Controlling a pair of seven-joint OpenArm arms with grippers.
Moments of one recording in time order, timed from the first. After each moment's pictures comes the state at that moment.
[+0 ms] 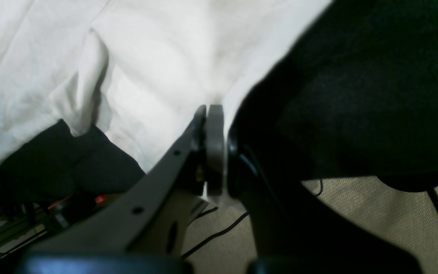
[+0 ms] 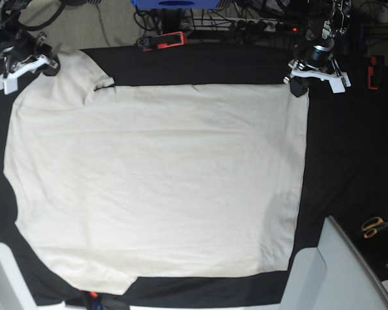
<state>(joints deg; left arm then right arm) 26.8 -14.9 -8.8 71.7 -51.4 -9.6 6.6 -19.1 2.4 42.8 76.2 34.5 33.7 -54.1</state>
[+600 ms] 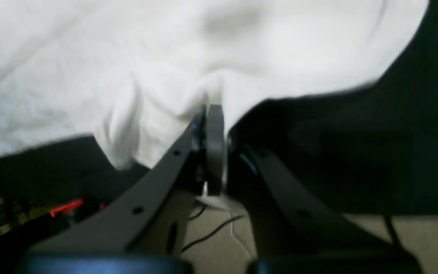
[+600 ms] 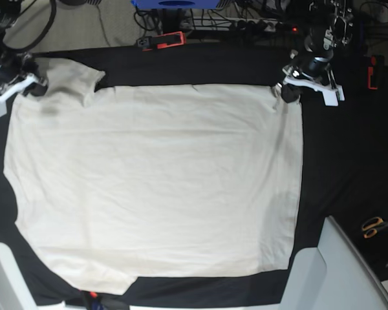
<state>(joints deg) 25.6 -15.4 -8.6 79.8 -50.5 -8.0 17.0 -14.7 5.4 42.6 82.8 34.5 33.5 -61.3</state>
